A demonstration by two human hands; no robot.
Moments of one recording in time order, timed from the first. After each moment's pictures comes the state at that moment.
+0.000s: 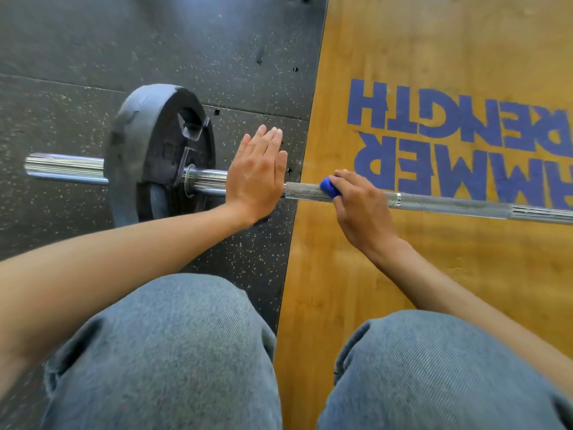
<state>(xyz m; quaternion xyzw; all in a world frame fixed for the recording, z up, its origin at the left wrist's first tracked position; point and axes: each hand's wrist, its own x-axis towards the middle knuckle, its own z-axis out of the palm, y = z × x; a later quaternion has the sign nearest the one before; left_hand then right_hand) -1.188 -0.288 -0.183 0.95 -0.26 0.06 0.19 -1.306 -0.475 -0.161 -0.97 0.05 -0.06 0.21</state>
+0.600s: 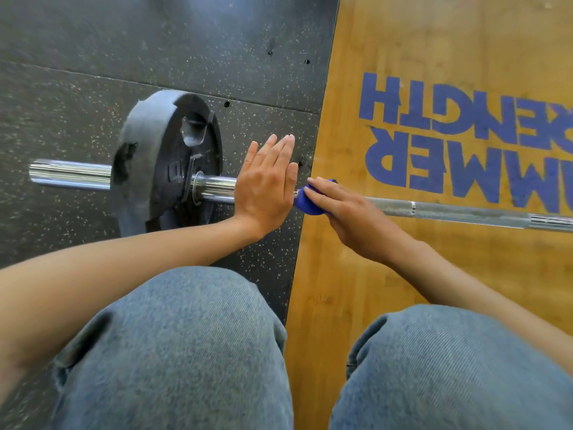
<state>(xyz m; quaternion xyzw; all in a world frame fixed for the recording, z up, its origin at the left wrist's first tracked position) -1.216 -0.275 -0.191 0.93 -0.27 0.13 0.20 -1.314 -0.456 -0.145 -0.97 -0.15 0.07 0.20</state>
